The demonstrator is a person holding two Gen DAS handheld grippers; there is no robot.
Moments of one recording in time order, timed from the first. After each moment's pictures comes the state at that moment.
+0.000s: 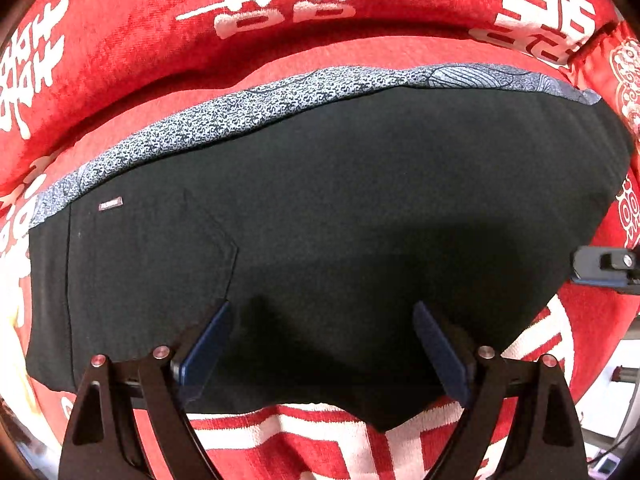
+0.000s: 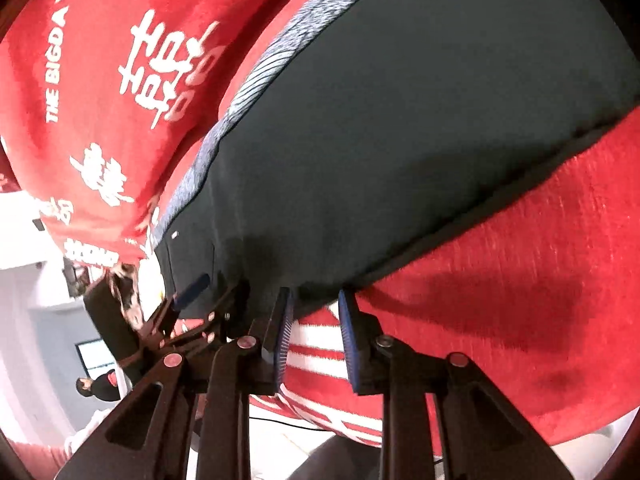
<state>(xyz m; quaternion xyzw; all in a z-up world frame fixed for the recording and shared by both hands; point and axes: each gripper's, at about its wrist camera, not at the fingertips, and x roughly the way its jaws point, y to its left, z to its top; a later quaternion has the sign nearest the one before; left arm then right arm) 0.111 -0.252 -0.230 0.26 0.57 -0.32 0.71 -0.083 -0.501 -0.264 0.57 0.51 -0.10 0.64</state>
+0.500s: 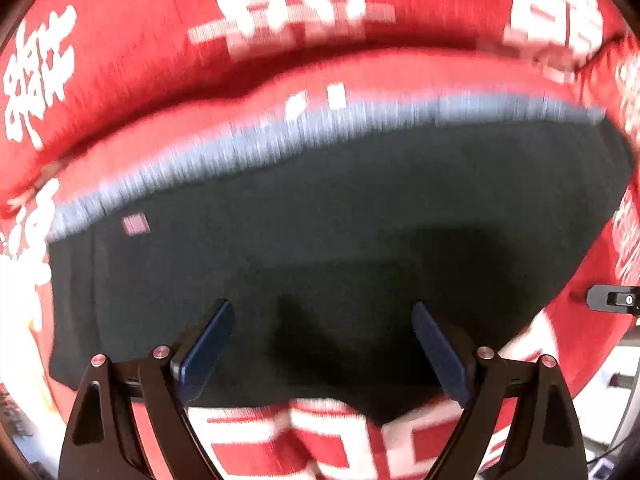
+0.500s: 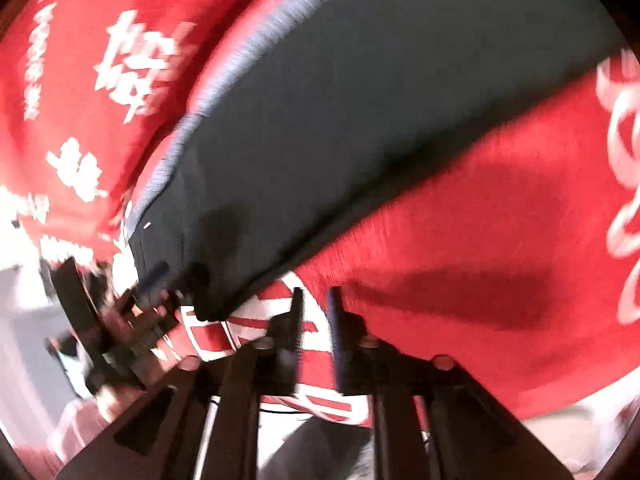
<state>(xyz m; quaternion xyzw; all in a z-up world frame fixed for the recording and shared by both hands) 0.123 -0.259 -0.194 0.26 0.56 -0.31 0.72 -0.099 -0.513 -0.236 0.51 0.55 -0.13 0.65</state>
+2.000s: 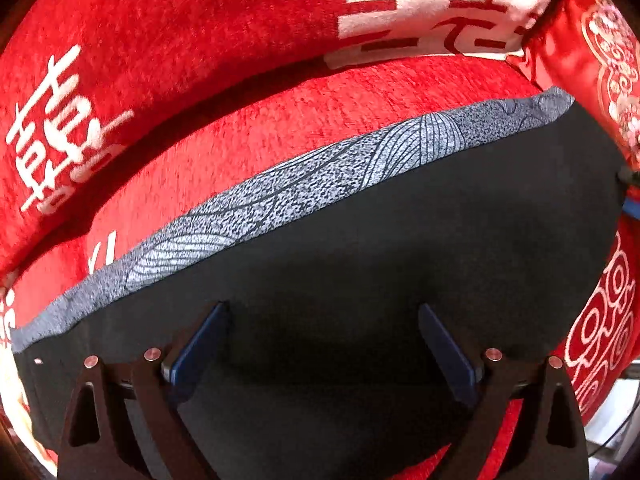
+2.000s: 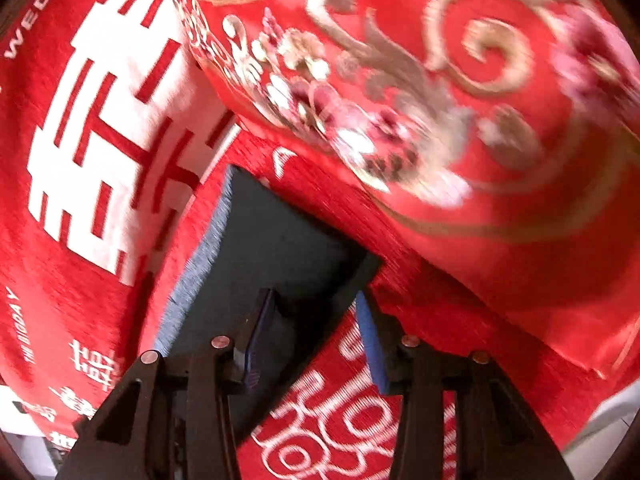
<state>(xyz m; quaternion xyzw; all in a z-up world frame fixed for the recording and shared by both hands) 0.047 -0.471 -0.243 0.32 0.52 -0.35 0.71 -0.283 -0.766 -0.218 0.55 0.33 -0.40 0.65</state>
